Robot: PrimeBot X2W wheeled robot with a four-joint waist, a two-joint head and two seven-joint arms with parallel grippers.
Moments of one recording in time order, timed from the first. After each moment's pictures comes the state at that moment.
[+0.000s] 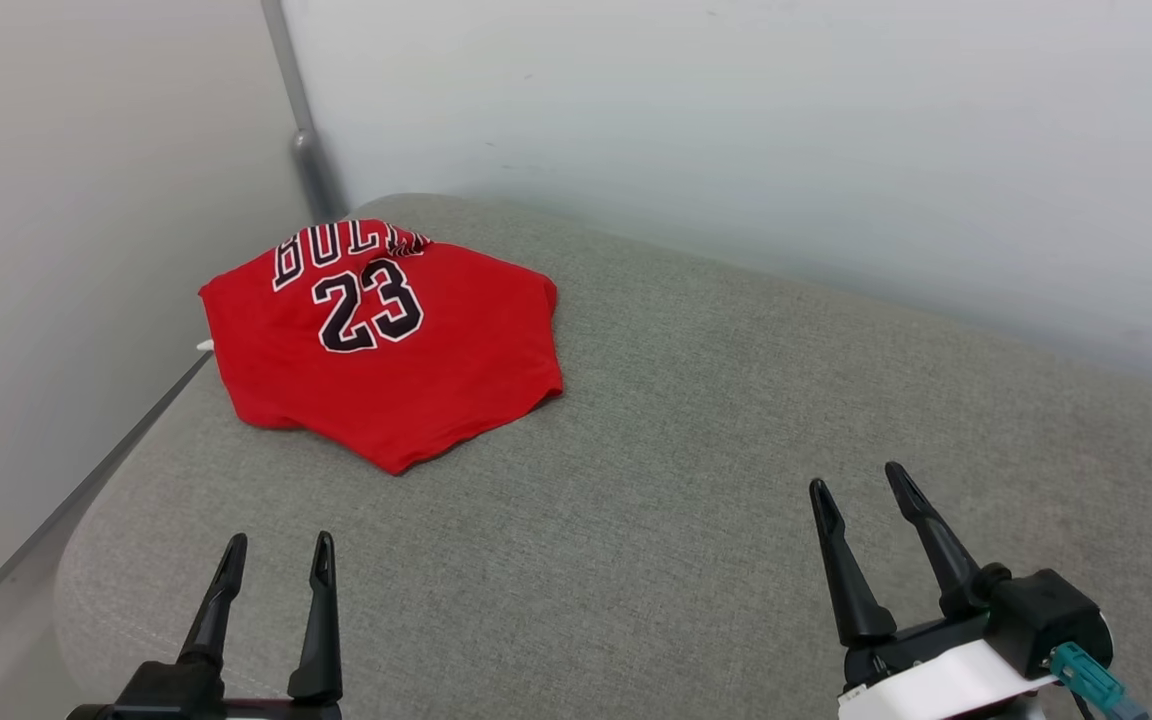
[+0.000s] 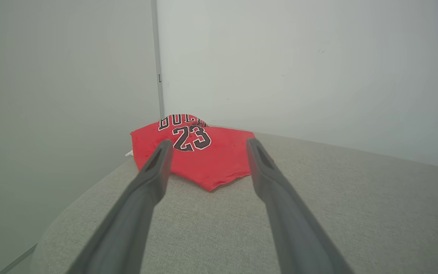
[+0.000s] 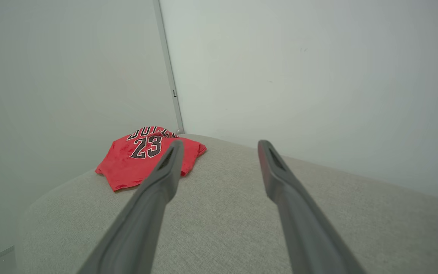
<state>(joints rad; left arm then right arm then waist) 0.18 0.05 0.03 -0.09 -0.11 -0.11 -0.26 0.01 -0.05 0.18 0.07 0.18 0.13 -0.26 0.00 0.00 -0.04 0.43</state>
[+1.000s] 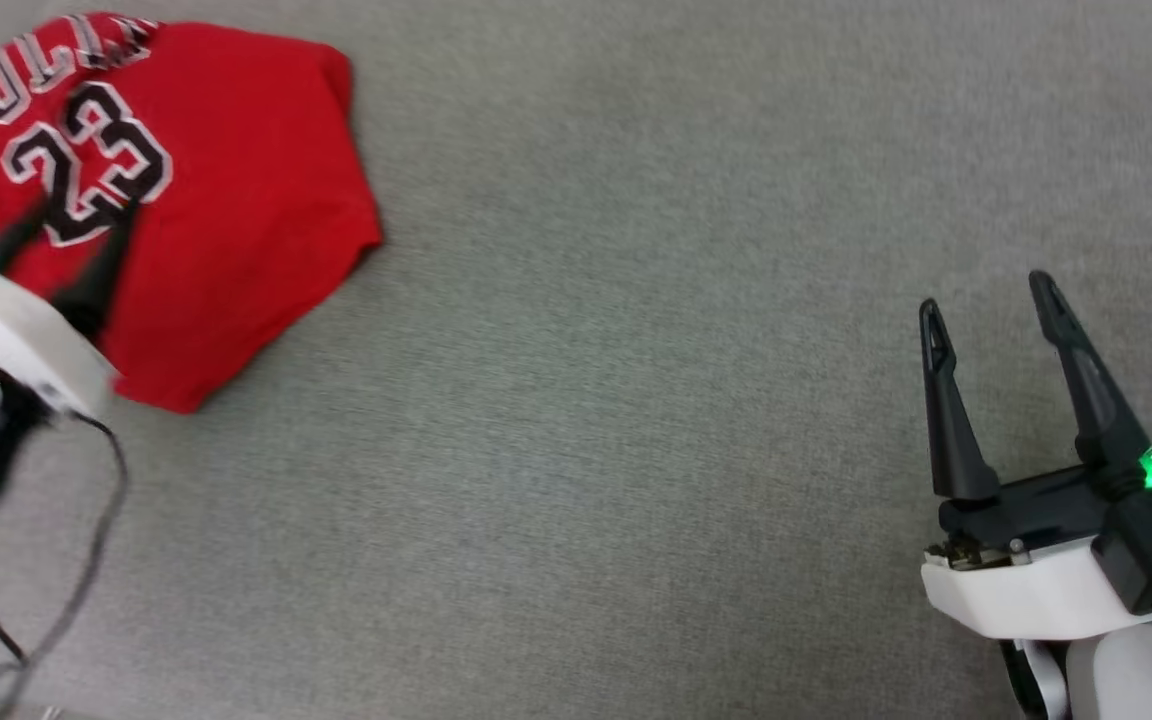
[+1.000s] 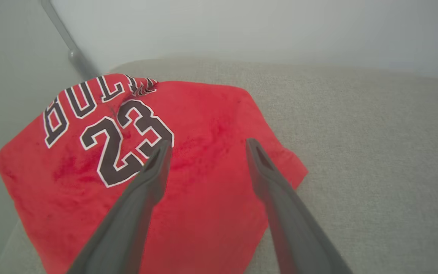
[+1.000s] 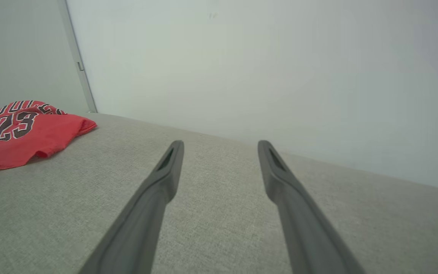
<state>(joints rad) -0.52 0.60 -0.15 0.25 -0.74 -0.13 0.15 -0.12 -0.05 0.06 -0.18 -0.09 0.13 -0.26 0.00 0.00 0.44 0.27</state>
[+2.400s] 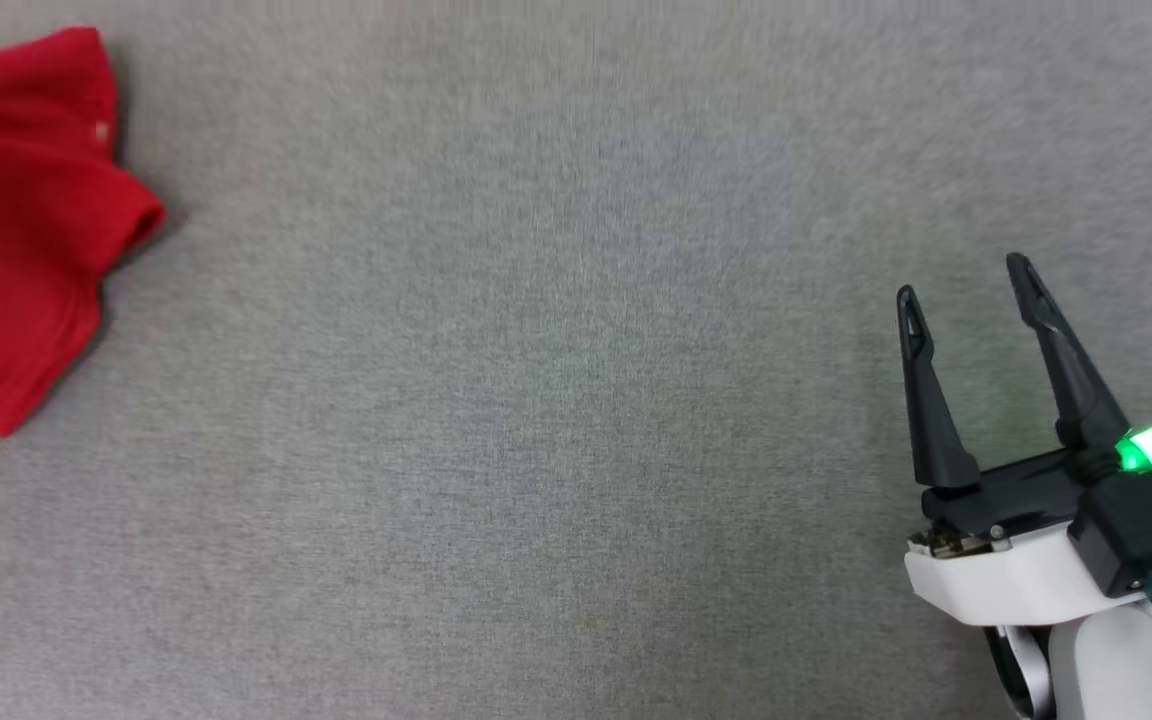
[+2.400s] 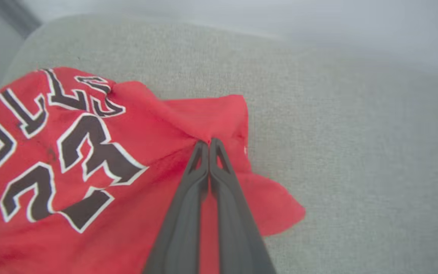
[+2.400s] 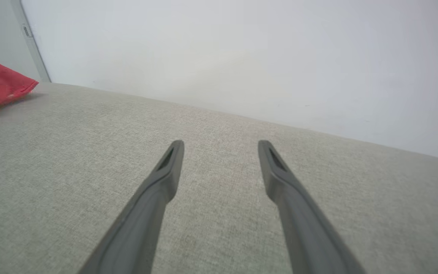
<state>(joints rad) -0.90 0.92 -0.41 0.45 -1.23 -0.13 0.47 -0.16 -0.05 0.08 -0.17 -0.11 0.13 -0.26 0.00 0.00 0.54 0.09</state>
